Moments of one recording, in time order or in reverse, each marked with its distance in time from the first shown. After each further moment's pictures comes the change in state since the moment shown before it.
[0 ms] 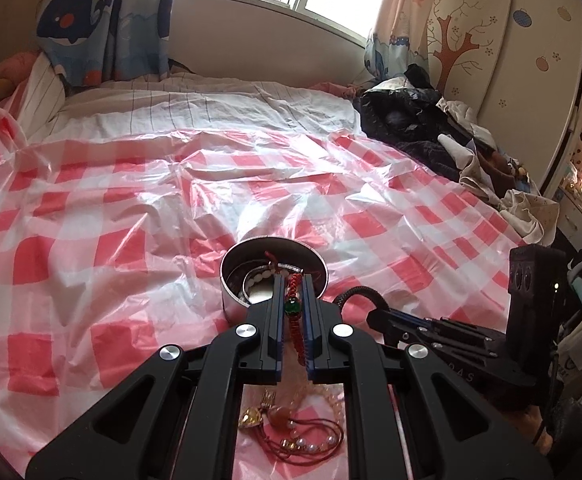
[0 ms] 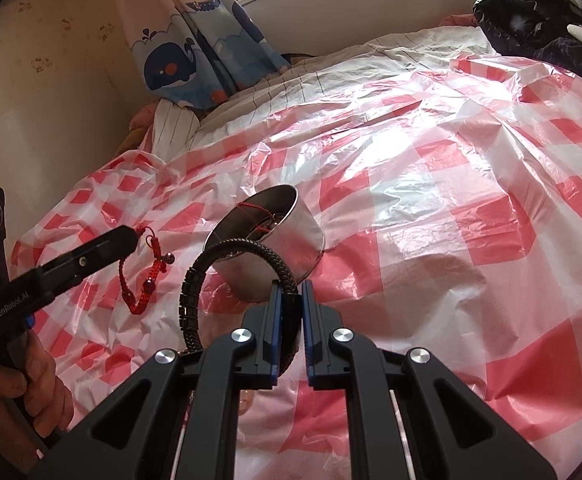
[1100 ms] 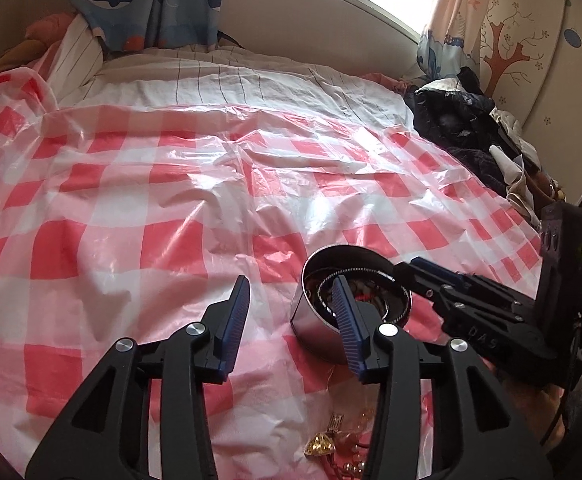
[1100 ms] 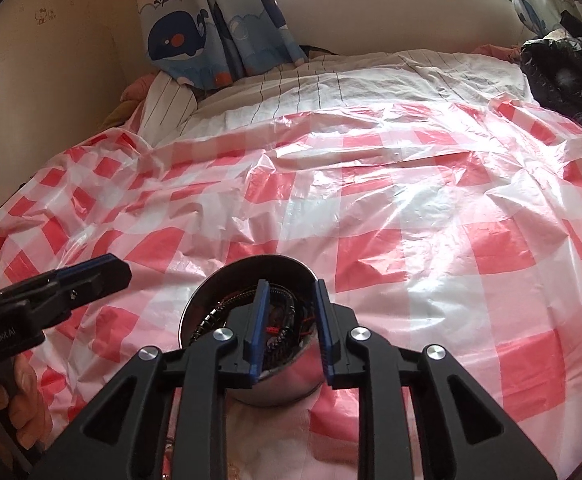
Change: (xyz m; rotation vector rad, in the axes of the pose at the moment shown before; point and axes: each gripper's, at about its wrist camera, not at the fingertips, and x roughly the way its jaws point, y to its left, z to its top) left arm 0.025 0.053 0.005 -0.119 0.077 0.115; right arm 0.057 0.027 0.051 -0.168 0.028 -0.088
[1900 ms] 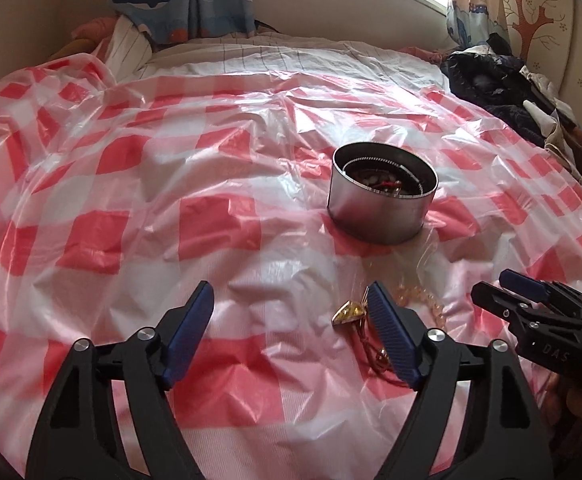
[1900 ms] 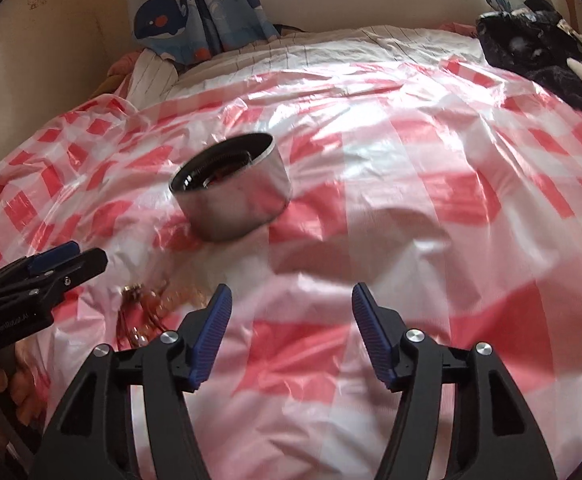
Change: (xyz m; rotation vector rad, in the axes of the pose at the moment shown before) left arm -0.028 -0.019 -0.098 0.024 0.025 0.239; right arm -0.049 -0.012 -0.101 0.066 0.109 -0.092
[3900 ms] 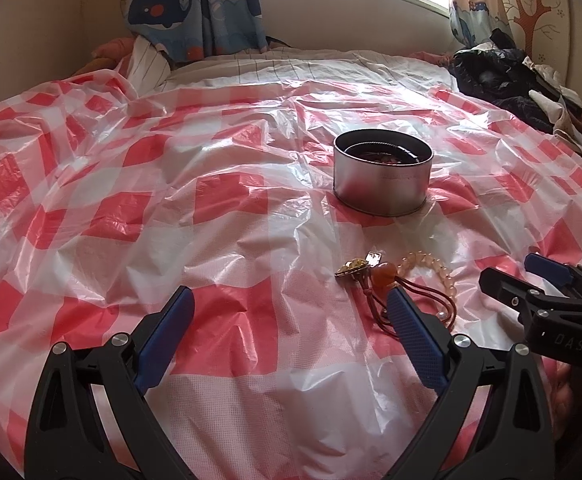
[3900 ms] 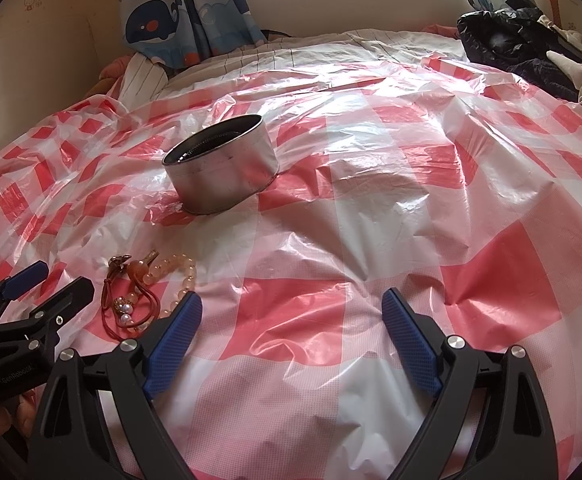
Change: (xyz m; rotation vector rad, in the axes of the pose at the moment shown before) left arm -0.017 -0.010 -0.030 0.037 -0.081 0.067; right arm -0.006 0.003 -0.019 -0.012 -0.069 -0.040
